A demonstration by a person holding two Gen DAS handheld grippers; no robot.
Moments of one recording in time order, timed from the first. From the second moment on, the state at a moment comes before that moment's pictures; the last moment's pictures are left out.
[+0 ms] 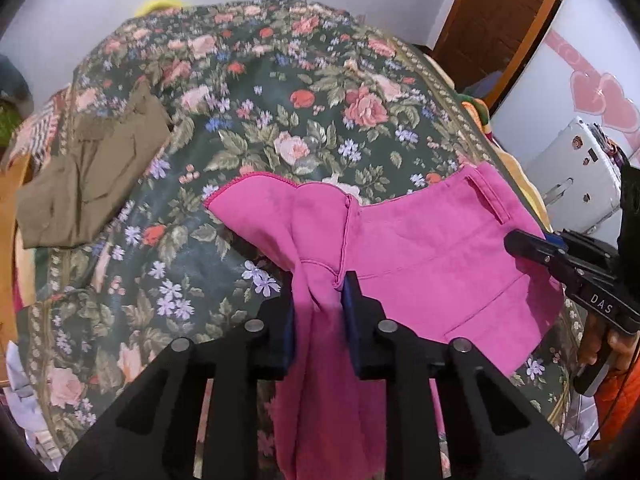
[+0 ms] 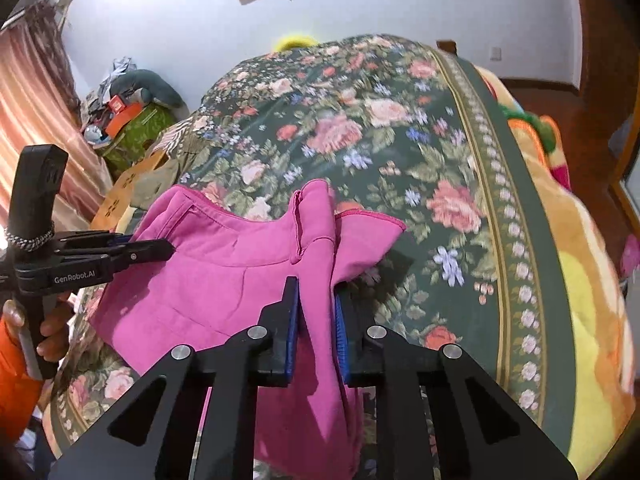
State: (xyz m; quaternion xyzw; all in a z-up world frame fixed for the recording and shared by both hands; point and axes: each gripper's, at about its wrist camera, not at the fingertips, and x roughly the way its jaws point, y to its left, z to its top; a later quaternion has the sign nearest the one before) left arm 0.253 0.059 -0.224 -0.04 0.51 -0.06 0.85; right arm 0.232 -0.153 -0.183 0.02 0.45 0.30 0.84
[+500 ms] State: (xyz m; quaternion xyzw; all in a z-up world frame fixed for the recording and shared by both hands) left arm 0.219 0.108 -0.140 -0.04 0.42 -0.01 0.91; right arm 0.227 -0.092 -0.102 -0.03 0.36 0.35 0.86
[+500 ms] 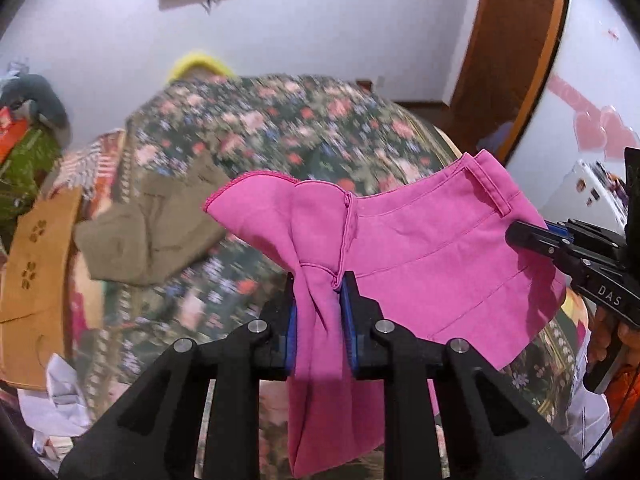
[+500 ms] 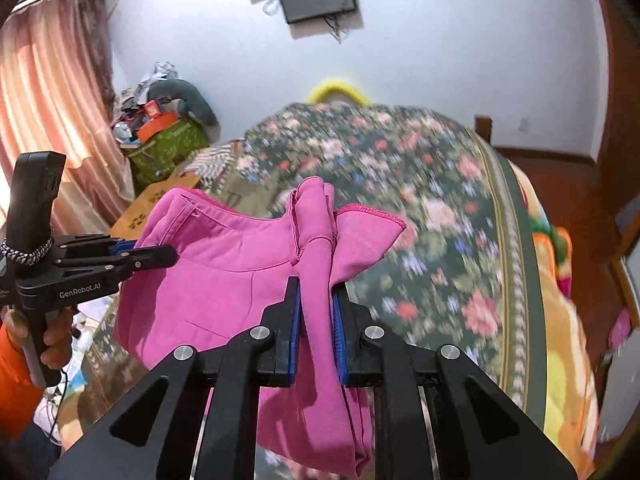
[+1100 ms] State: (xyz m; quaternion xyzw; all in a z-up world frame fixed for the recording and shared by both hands) left arm 0.270 0.263 -0.120 -0.05 0.38 0.13 0.92; right arm 0.290 0.080 -0.084 -0.10 0.30 0.40 0.86
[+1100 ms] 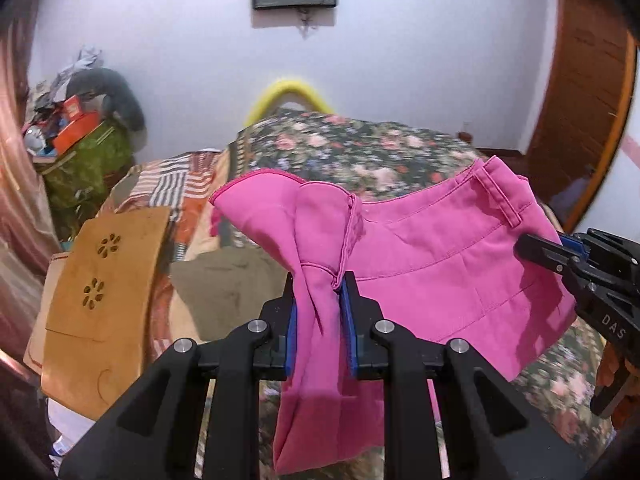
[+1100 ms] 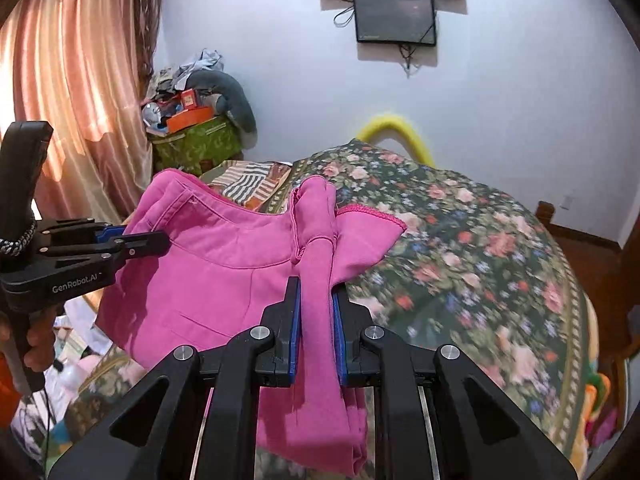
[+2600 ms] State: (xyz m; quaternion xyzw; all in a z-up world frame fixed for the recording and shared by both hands) left arm 0.276 0.331 -0.166 -0.04 0.41 0.20 0.89; right arm 0.317 0.122 -0.114 -0.15 0.36 0.38 0.84
